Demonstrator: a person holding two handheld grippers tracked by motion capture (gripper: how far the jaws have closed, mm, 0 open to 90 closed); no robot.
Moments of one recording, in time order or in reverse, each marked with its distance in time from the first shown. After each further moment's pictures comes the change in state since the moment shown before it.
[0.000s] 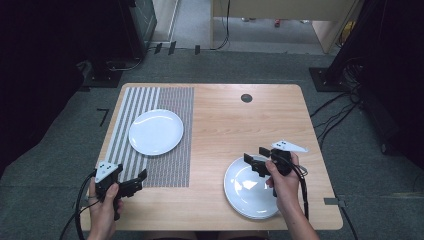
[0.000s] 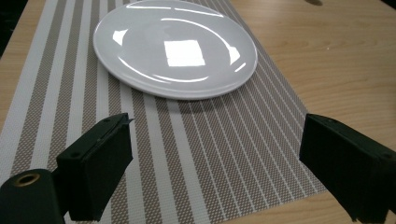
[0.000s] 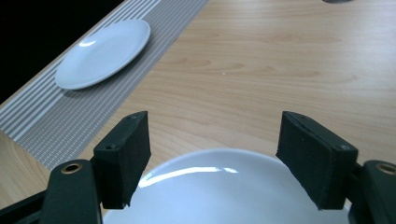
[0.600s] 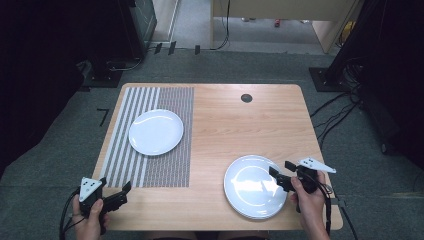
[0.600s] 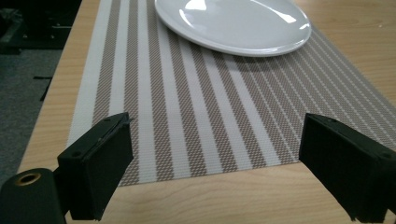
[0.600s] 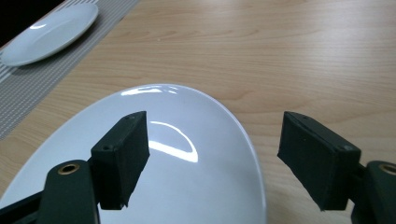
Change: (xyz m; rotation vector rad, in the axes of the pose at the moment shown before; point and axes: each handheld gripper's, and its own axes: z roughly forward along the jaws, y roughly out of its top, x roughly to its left) left arm 0.039 -0.044 -0.020 -0.017 0.100 -0.011; right arm -0.047 -0.045 -0.050 -0.018 -0.120 0.021
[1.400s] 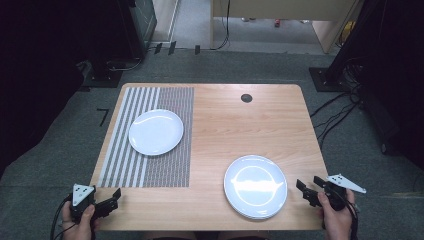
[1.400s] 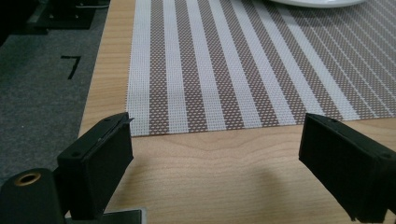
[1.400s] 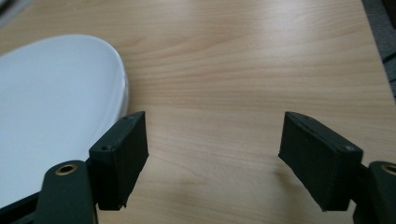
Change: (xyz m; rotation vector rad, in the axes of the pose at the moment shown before) left arm 0.028 -0.022 0.002 0.079 0.077 0.011; right arm -0.056 -0.043 -0.048 0.020 -0.184 0.035
